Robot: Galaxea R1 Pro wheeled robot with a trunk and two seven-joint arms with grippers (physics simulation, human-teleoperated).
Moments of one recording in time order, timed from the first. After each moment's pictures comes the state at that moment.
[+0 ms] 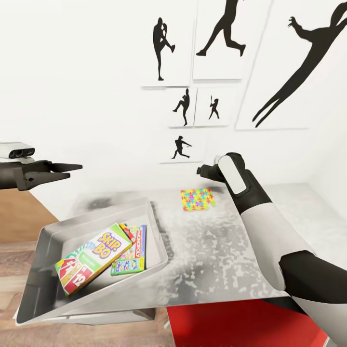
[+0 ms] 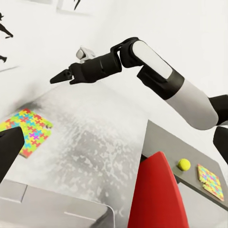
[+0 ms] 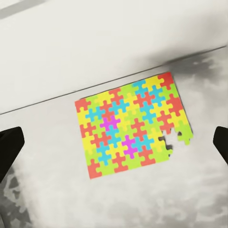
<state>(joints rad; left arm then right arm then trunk) -0.93 0.59 0.15 -1.49 0.33 1.04 -1.57 -1.24 0.08 0.19 -0.90 -0.80 0.90 -0.65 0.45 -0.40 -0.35</state>
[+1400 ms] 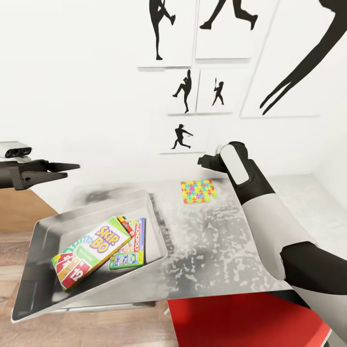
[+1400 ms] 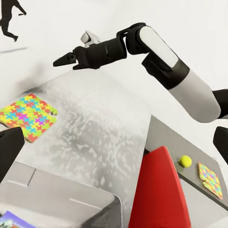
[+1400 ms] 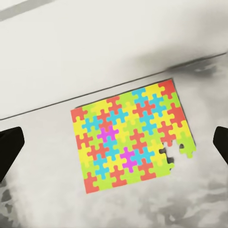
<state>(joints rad) -0.93 0.61 0.16 -1.49 0.34 1.04 -1.57 -1.30 0.08 0.19 -0.91 -0.80 0.91 -0.65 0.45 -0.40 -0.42</state>
